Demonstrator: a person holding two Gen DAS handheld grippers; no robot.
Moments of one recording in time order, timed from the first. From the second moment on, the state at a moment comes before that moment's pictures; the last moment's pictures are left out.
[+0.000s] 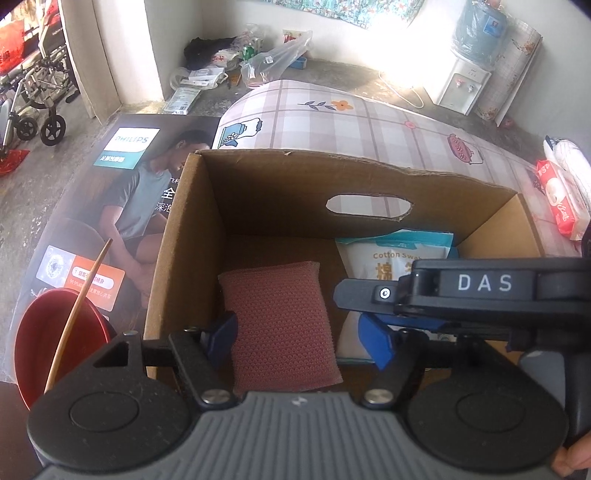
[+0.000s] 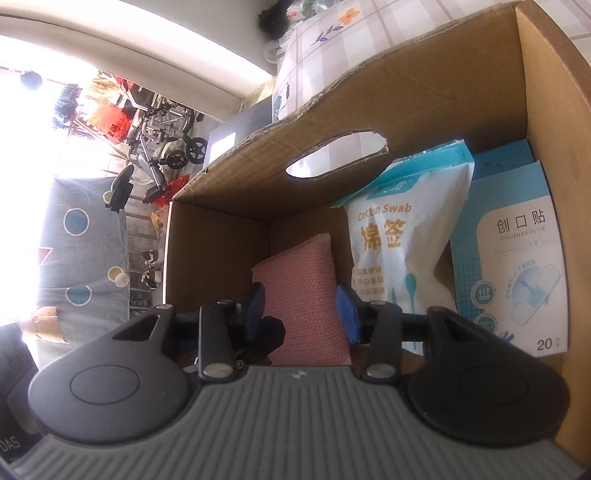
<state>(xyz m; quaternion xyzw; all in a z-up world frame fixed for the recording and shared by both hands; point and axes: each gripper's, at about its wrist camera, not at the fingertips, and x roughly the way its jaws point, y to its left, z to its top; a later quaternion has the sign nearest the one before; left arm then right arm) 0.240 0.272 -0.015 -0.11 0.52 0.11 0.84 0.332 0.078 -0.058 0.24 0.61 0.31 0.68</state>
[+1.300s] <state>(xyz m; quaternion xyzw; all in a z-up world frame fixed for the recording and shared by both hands) 0.245 0.246 -0.065 -0.12 0.61 0.12 0.78 0.206 -0.129 0.025 0.23 0.47 0.36 0.77</state>
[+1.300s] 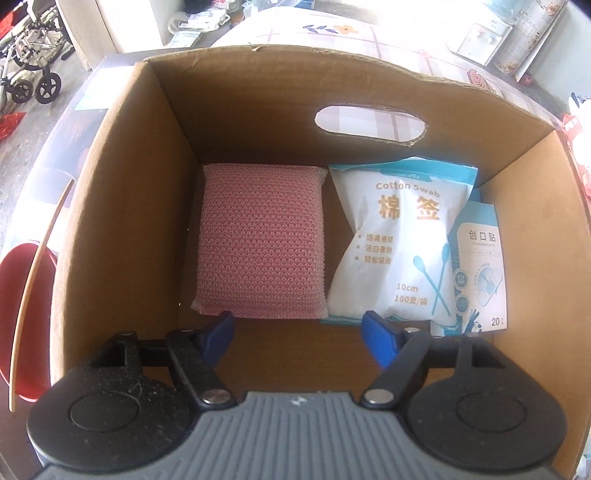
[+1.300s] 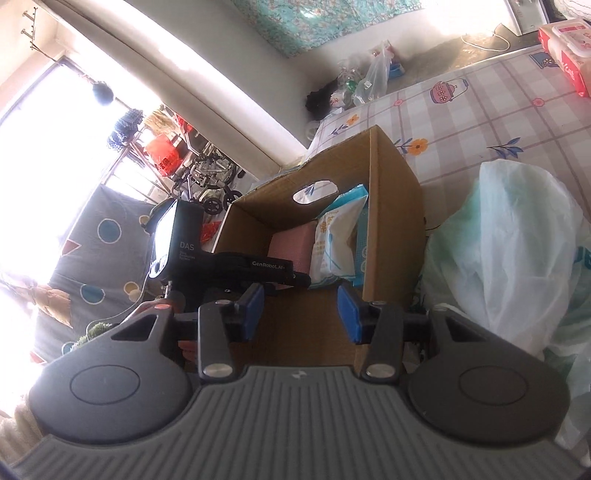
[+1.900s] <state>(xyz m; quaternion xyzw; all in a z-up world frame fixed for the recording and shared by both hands) 0.174 0.152 0.061 -0.13 0.47 0.04 0.87 0.153 -0.227 0.045 0.24 0.39 0.32 0.83</state>
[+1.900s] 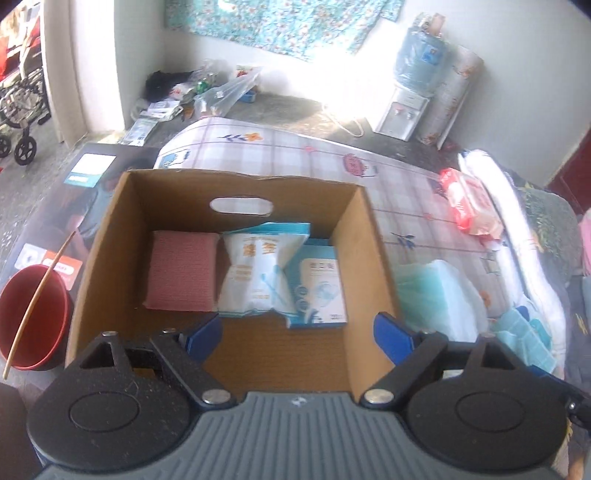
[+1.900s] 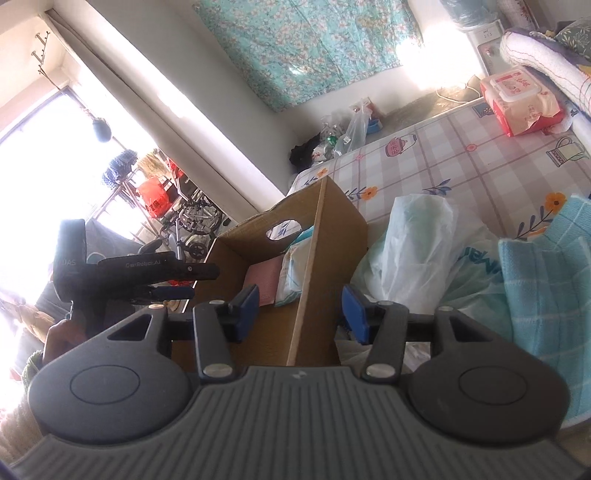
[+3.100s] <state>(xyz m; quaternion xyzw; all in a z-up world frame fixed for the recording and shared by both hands) 0.376 -0.169 -0.076 -0.08 0.60 -0.14 0.78 0.318 -0.431 -0.060 0.06 0.53 0.11 0.84</state>
